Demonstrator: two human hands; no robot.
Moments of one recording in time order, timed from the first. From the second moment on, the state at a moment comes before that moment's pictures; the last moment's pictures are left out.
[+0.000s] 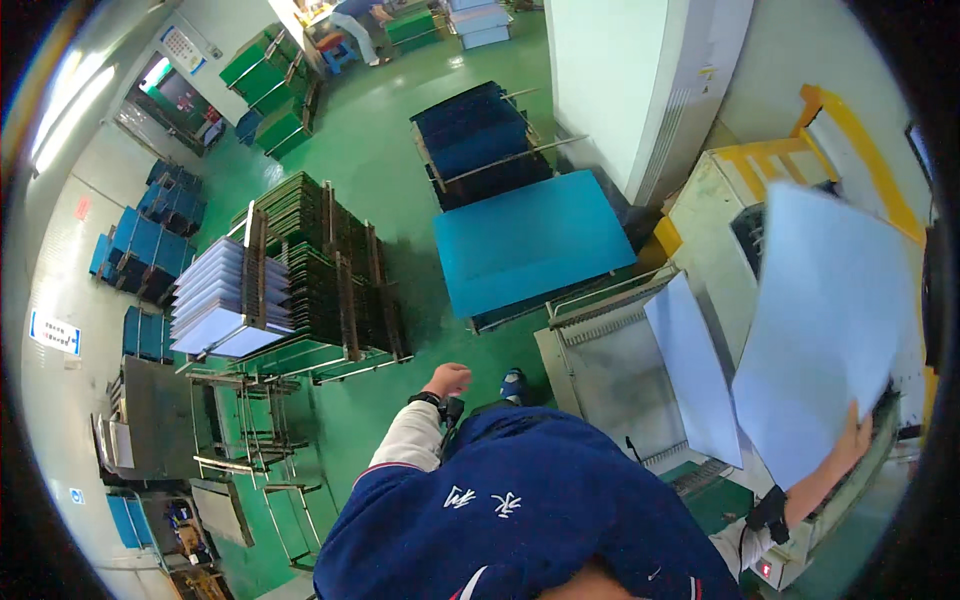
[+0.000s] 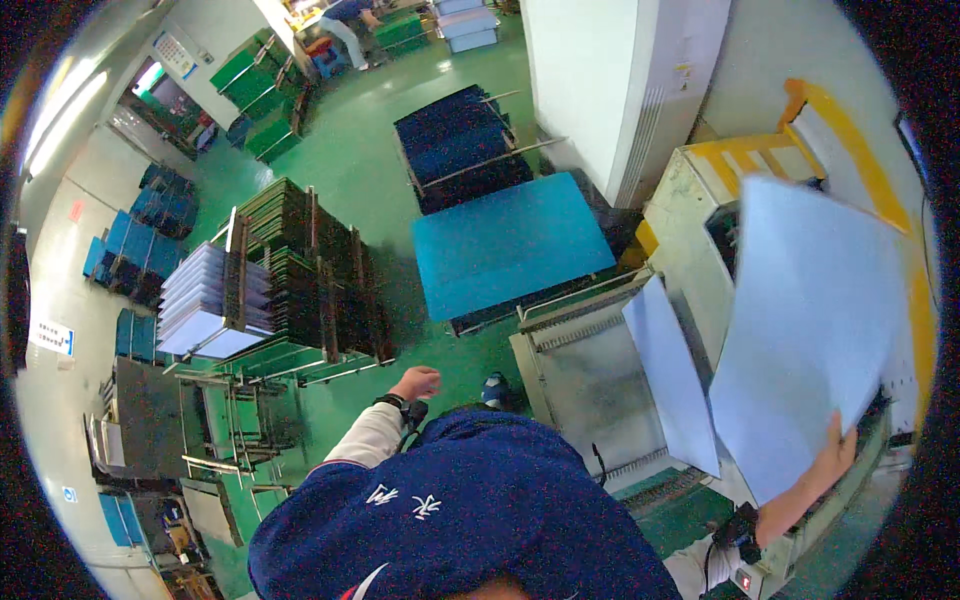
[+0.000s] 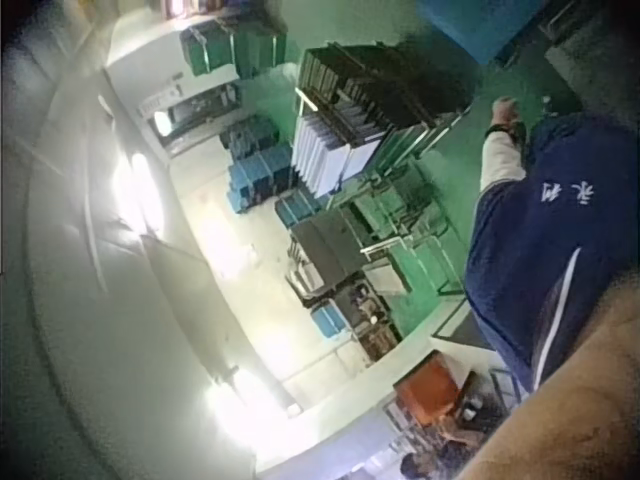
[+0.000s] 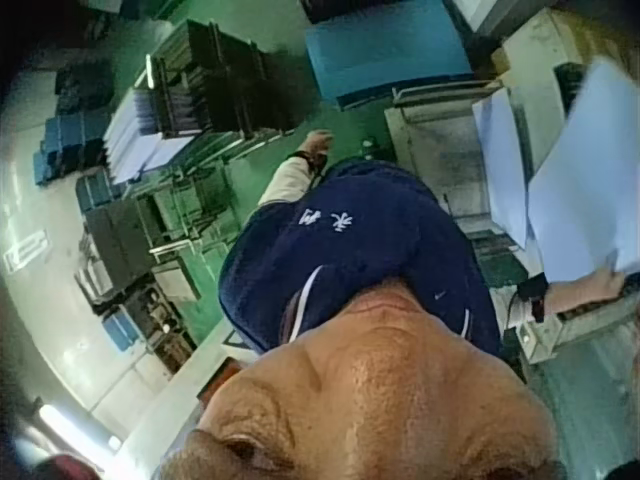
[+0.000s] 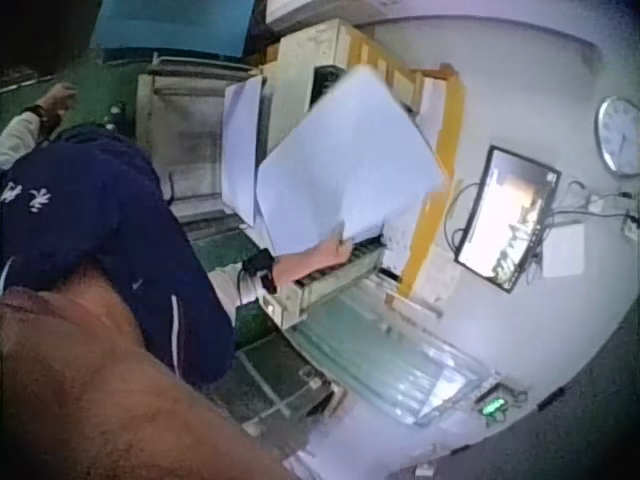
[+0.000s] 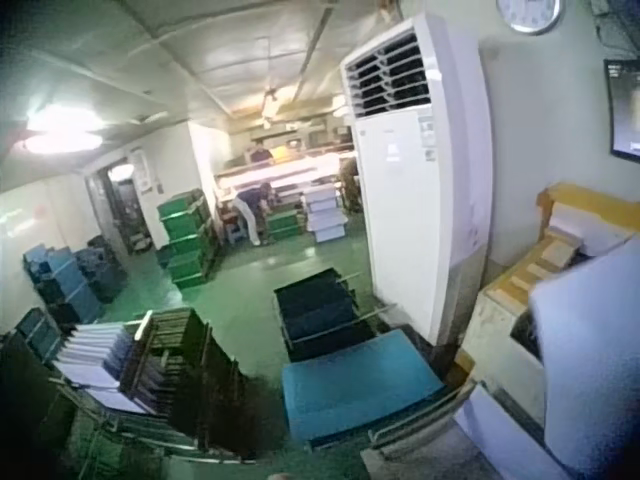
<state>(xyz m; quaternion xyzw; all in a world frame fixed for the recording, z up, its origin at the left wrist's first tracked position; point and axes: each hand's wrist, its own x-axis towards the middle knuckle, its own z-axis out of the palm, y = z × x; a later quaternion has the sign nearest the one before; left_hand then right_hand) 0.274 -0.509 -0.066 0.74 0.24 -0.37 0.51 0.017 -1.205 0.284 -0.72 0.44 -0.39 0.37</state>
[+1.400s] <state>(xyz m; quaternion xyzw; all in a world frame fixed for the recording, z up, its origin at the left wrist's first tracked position) 0.276 -0.496 -0.102 0.73 0.06 -0.45 0.51 0.090 -1.151 0.120 -0.65 0.47 -0.21 0.56</state>
